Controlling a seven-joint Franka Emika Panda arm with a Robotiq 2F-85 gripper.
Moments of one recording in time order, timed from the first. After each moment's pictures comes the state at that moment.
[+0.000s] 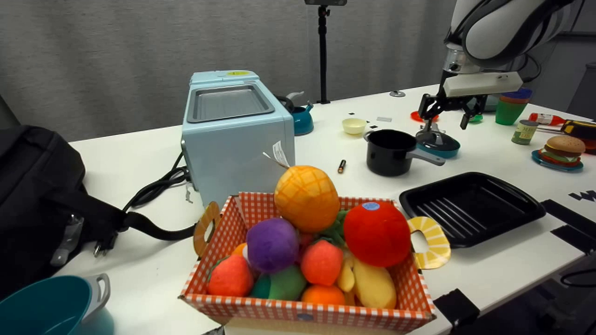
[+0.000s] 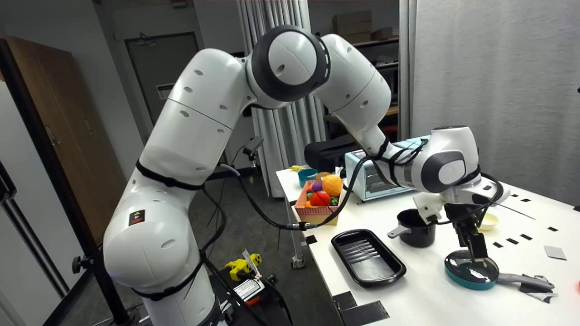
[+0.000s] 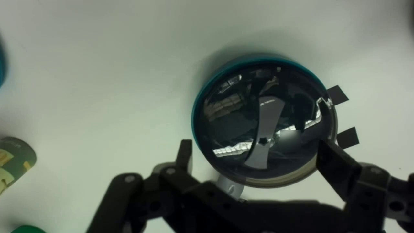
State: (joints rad) arm -0.03 0.67 -0.22 -1.80 -0.07 2.58 0.64
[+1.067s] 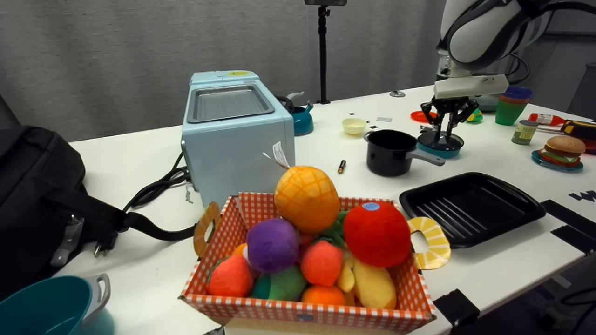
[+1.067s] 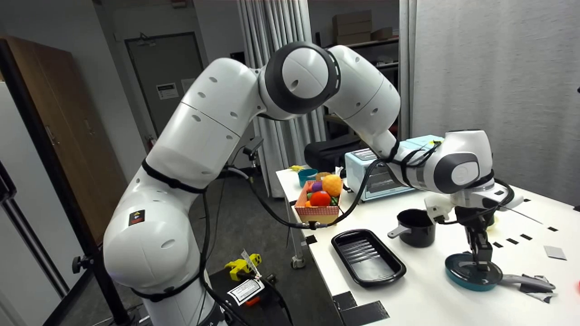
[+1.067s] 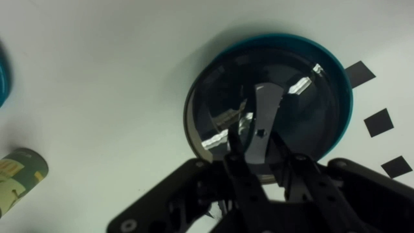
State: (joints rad) arm -0.03 0.76 -0.25 -1.66 -0.04 2.46 0.71
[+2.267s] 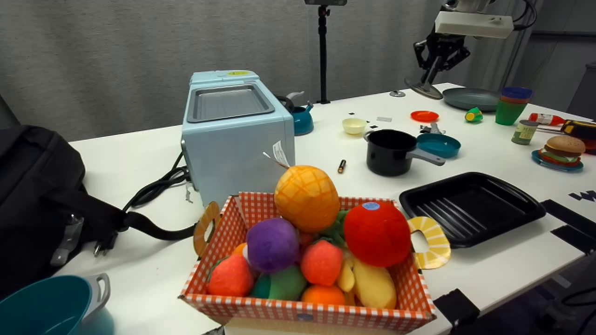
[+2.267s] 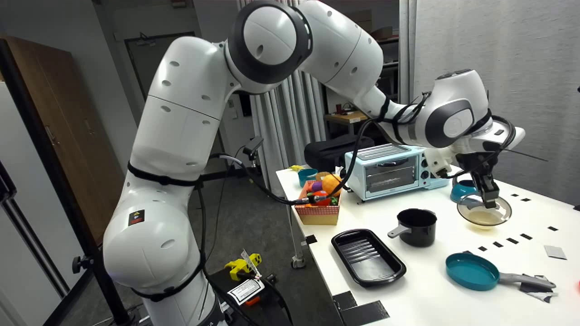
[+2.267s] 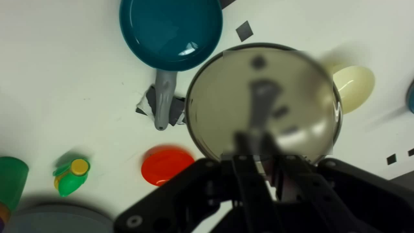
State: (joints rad) arm -0.03 0.54 -0.21 -1.73 0.01 2.60 0.66
